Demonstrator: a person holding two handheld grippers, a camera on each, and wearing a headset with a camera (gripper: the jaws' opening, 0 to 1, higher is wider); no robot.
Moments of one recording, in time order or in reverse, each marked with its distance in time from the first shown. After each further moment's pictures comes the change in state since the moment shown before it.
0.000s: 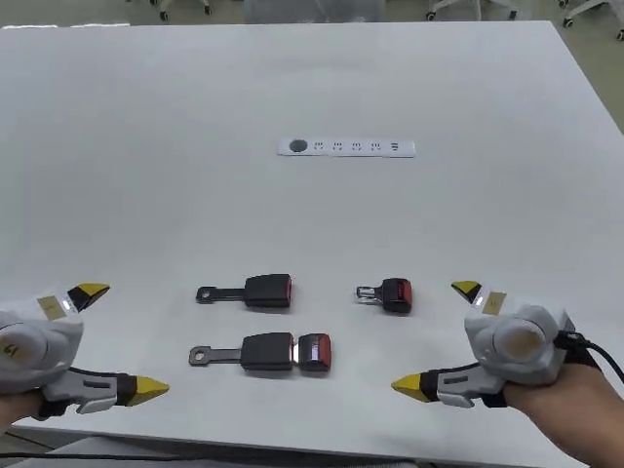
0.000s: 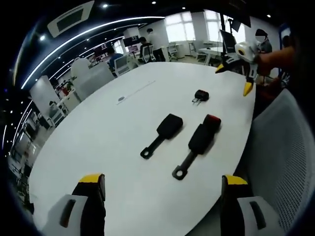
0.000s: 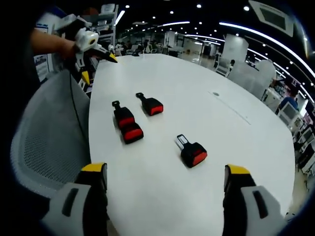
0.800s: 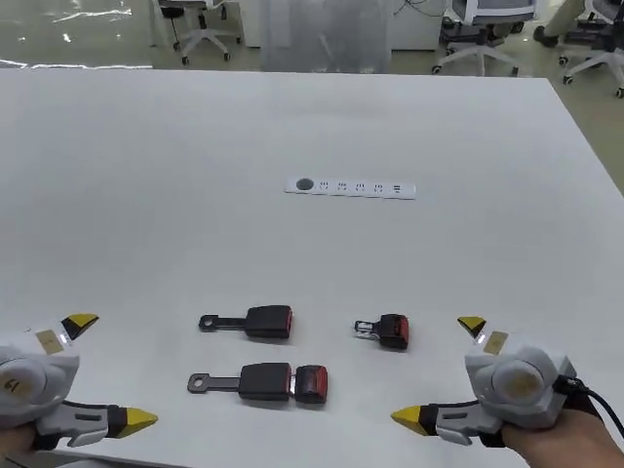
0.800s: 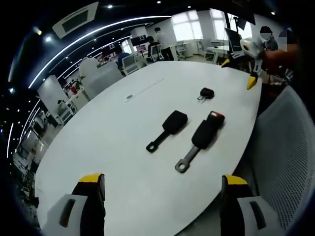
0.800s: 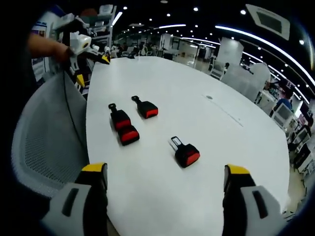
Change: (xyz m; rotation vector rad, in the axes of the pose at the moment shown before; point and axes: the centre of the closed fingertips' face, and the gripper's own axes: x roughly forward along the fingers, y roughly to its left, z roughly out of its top) left arm -0.018 -0.004 -0.011 0.002 0.012 0.071; right arm -0.014 -0.004 0.008 0.005 -0.035 -0.055
